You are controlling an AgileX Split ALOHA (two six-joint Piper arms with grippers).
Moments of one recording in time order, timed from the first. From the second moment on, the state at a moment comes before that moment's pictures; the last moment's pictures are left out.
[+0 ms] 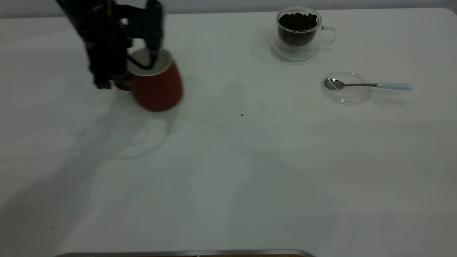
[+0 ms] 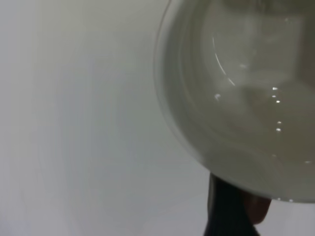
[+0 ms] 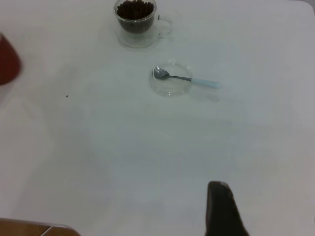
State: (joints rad) left arm -0.36 2.27 -1.31 0.44 0.23 0.81; right arm 0.05 -0.02 -0.47 0.10 1.12 -0.04
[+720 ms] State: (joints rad) left arm -0.51 2.16 -1.31 0.40 0.27 0.56; right arm 0.05 -0.02 -0.47 0.10 1.12 -0.04
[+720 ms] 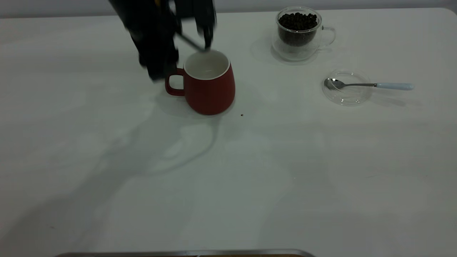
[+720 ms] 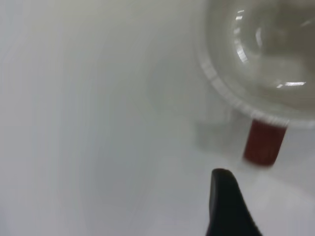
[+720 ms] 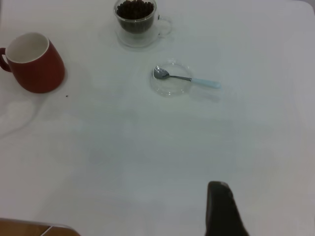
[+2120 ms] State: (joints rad) left arm -0.51 0.57 -0.71 0.04 1.16 -0.03; right arm 0.05 -0.02 -0.47 0.10 1.12 -0.04
